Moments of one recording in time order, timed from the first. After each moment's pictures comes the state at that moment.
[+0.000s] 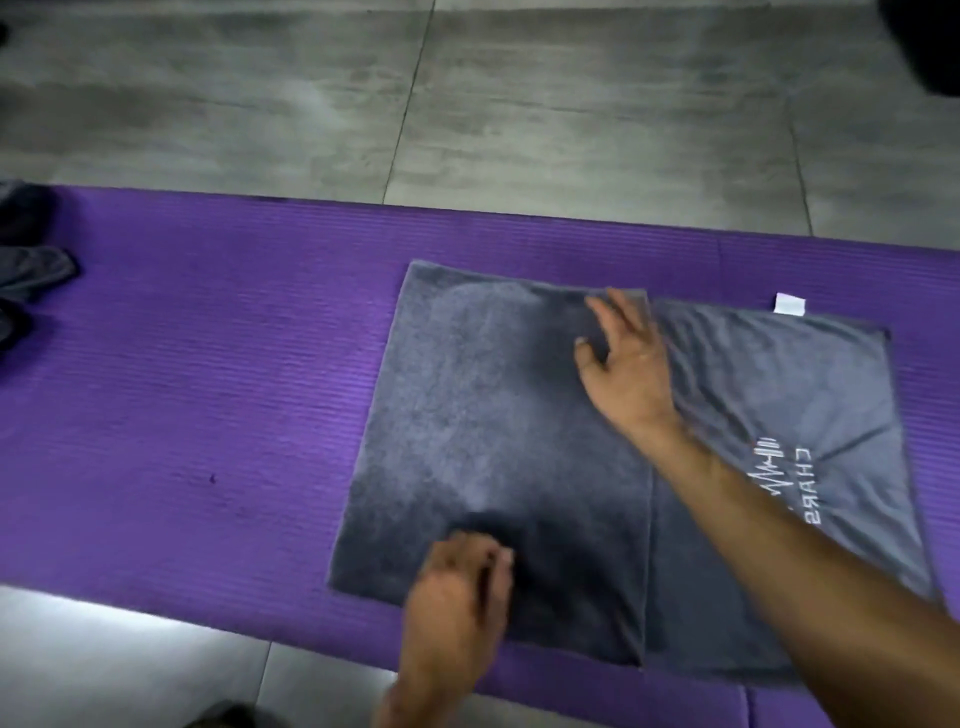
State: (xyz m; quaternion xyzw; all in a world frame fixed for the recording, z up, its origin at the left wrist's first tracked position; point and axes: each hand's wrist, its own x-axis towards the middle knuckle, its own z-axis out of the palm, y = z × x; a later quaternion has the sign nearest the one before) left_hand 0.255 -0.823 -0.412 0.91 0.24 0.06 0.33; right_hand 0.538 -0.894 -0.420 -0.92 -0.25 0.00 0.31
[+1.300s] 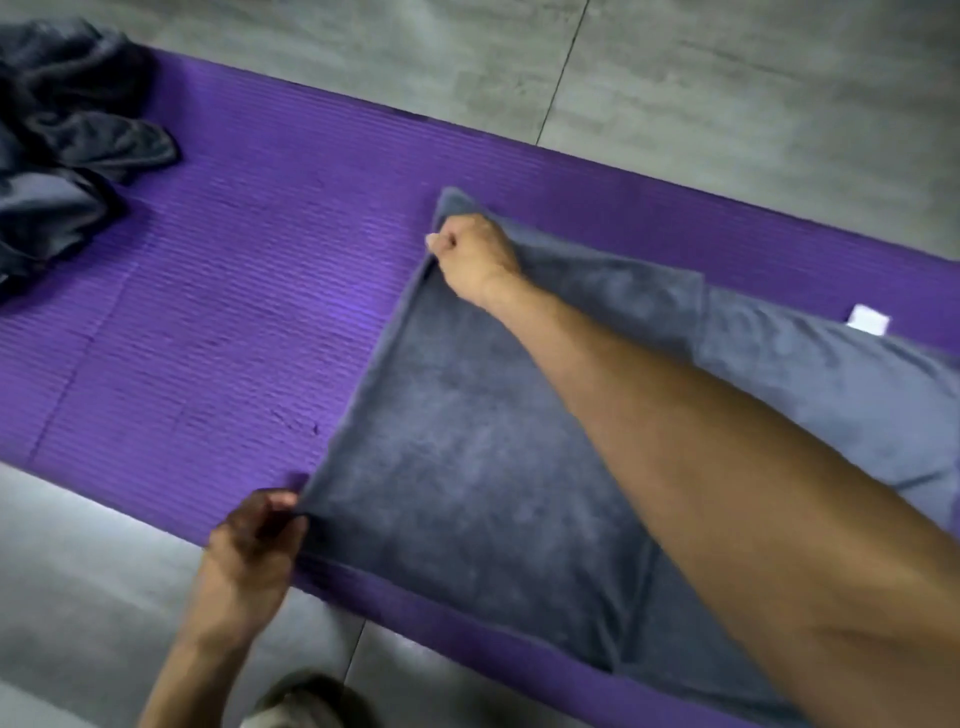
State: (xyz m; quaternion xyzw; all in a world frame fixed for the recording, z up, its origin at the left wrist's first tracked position) left_hand 0.118 -0.595 -0.409 0.73 0.53 0.08 0.43; right_hand 0.470 -0.573 -0.390 -0.86 -0.34 0.29 0.25
